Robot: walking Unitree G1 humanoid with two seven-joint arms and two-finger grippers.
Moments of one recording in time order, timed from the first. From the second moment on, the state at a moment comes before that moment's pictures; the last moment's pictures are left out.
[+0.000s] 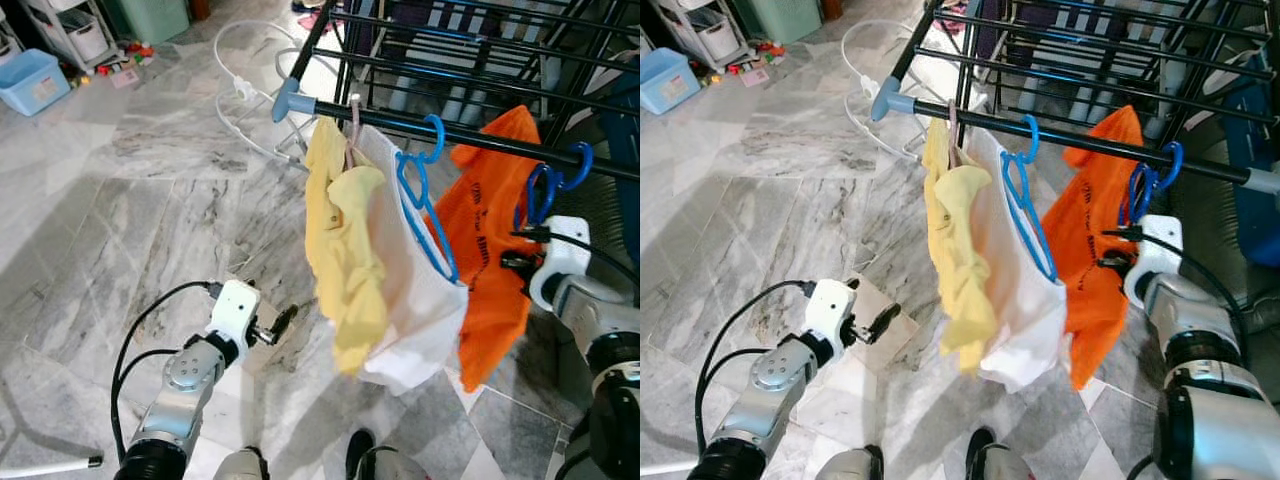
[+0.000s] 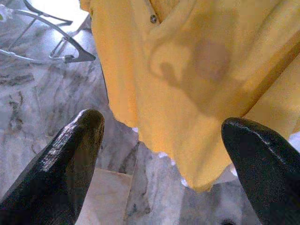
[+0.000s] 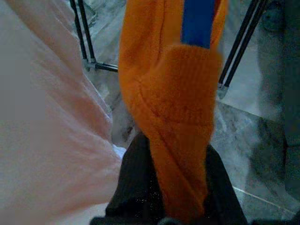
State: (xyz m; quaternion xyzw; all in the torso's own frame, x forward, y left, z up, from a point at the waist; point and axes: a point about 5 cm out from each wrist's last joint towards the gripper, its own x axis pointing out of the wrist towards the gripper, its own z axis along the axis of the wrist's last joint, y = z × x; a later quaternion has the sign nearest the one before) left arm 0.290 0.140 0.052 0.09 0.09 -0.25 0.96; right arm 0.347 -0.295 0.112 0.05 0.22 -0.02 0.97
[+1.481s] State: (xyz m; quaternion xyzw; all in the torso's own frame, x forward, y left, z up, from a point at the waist) left arm 0.315 0.084 0.053 0.10 0.09 -0.31 0.94; right arm 0.275 -0.261 0.119 0.07 0.04 -0.08 0.99
